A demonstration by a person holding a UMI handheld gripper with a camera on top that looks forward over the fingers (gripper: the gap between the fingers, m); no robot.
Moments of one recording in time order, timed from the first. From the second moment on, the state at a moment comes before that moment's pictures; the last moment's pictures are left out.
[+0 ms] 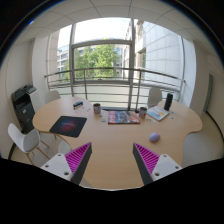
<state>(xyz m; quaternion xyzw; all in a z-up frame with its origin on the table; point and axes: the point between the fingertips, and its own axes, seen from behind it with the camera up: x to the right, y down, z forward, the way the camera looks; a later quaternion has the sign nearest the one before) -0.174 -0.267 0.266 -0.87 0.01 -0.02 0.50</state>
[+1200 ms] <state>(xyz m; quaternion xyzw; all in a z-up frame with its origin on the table) 0.135 0.036 -0.016 -0.89 0.10 -0.06 0.43</state>
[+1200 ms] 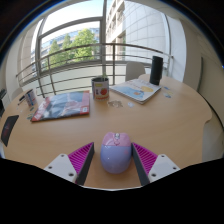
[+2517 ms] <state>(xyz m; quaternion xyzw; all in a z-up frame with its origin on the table) -0.509 0.159 0.047 -0.89 -0.02 0.02 0.46</state>
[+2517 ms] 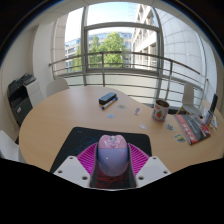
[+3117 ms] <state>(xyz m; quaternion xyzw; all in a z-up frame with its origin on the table) -0.541 0.078 0.100 -0.89 0.00 -0.04 0.45</state>
